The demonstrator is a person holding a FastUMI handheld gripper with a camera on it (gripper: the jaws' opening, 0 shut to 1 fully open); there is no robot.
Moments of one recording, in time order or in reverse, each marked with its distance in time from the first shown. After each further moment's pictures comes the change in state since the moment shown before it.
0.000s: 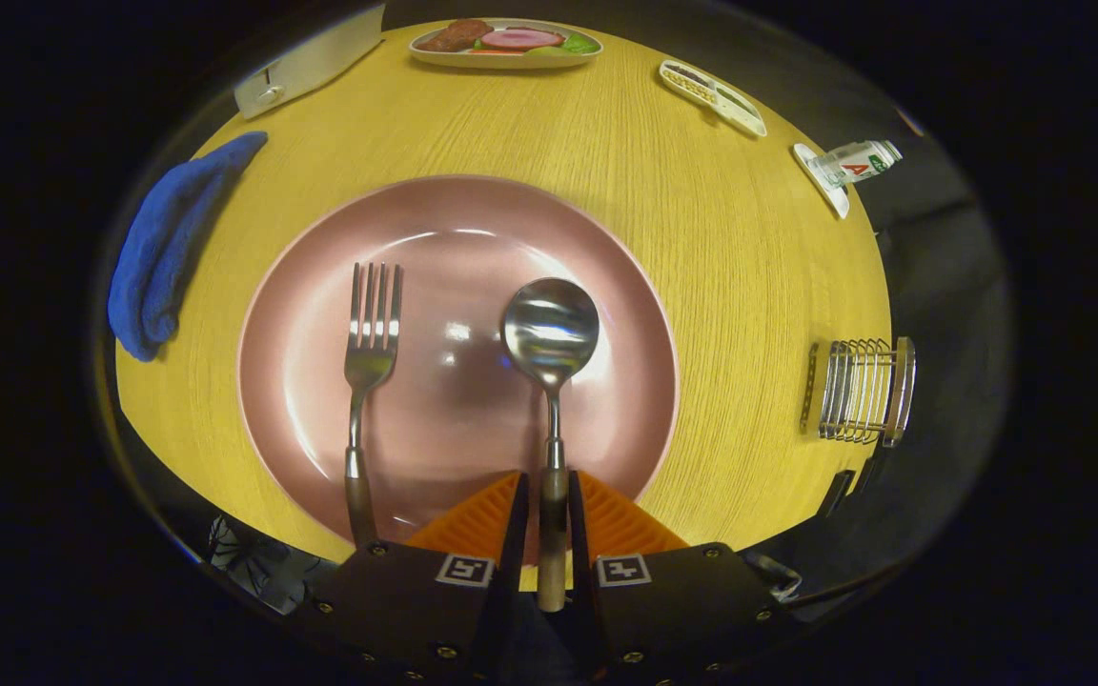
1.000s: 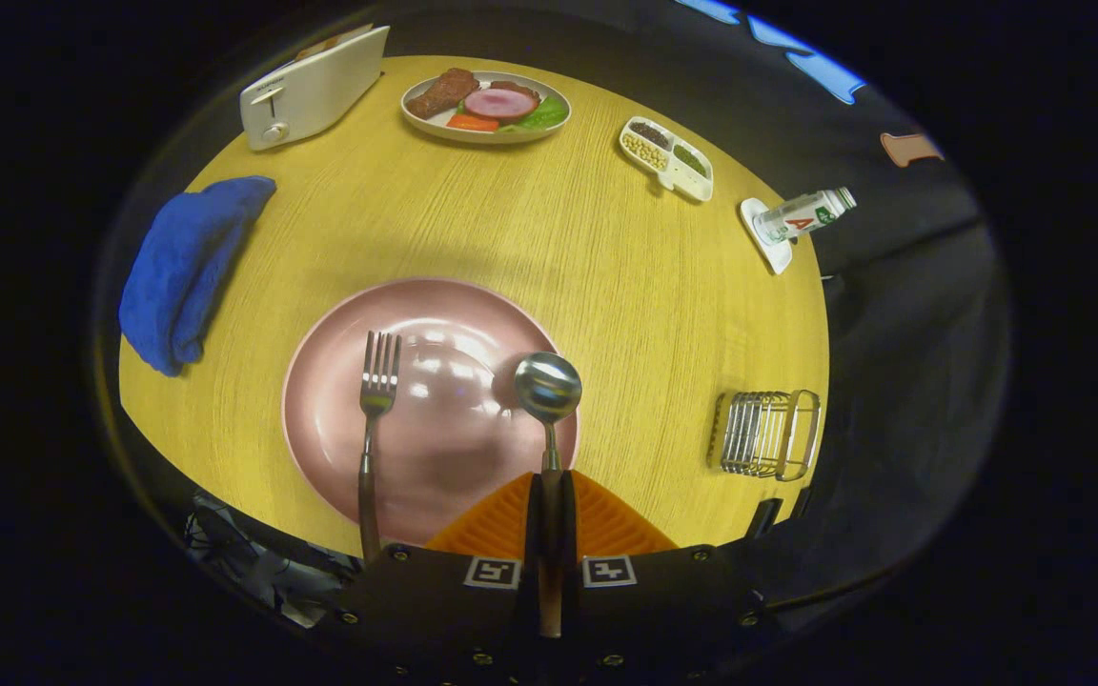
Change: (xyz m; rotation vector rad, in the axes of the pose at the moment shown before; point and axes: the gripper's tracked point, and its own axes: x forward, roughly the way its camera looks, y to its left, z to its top) arm -0.075 -0.044 0.034 -0.033 -0.129 -0.133
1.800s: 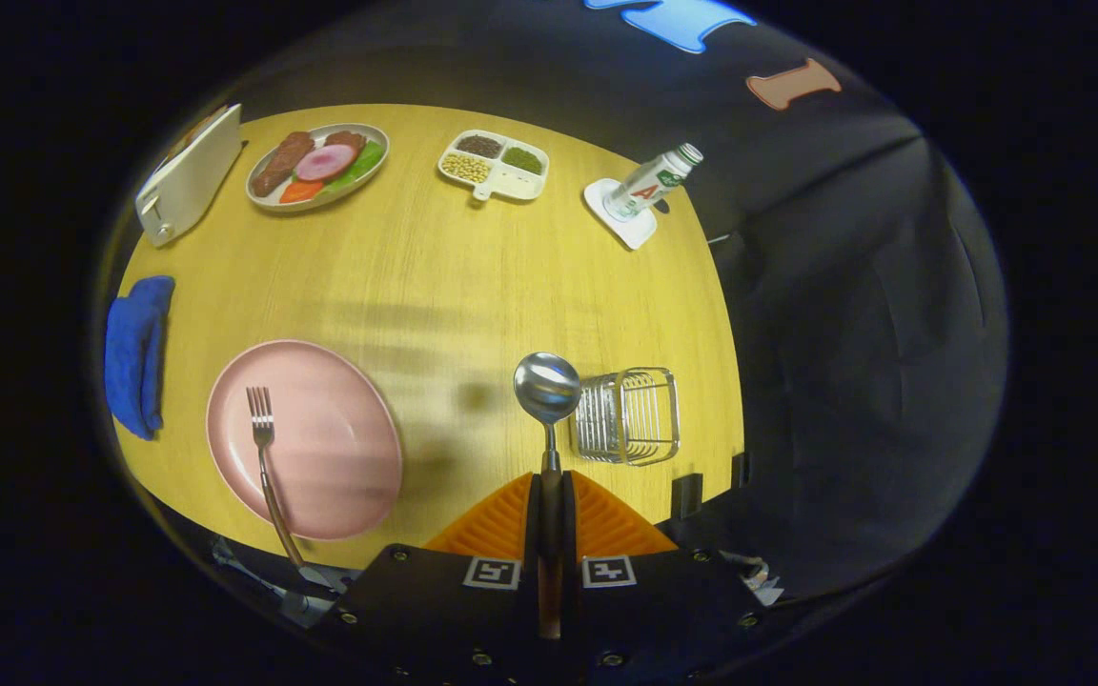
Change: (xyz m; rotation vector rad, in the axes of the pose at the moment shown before) arm -0.026 -0.148 -0.024 0.269 0.020 -0.144
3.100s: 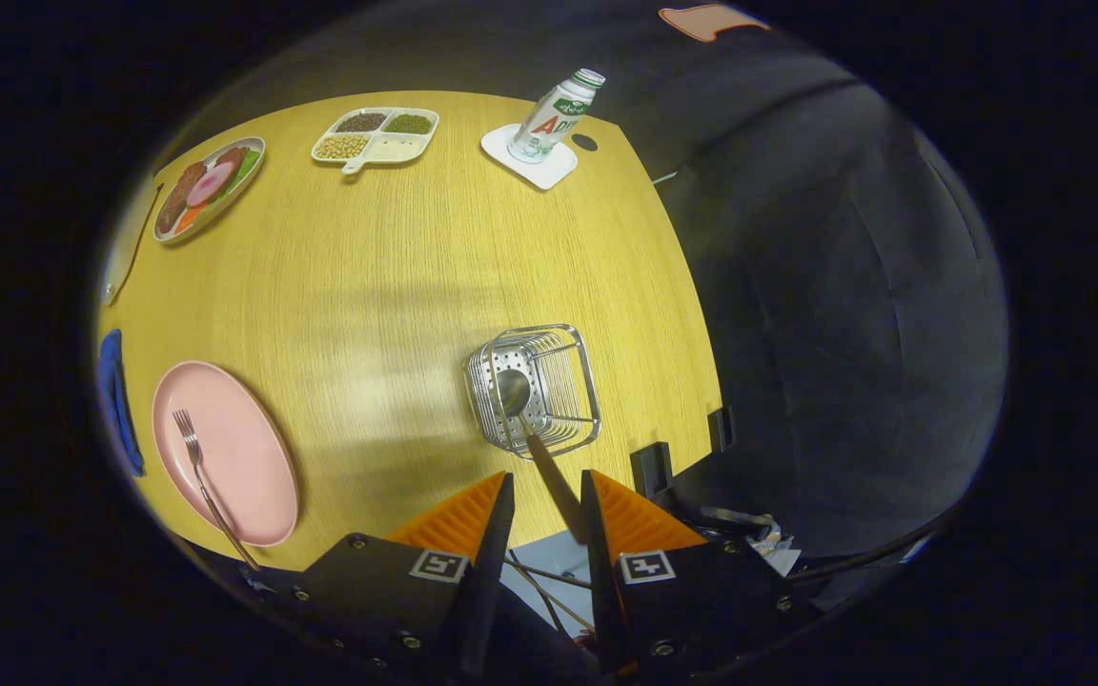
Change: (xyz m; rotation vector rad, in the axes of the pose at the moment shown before) arm 0.044 -0.069 -0.014 0.113 0.108 -0.022
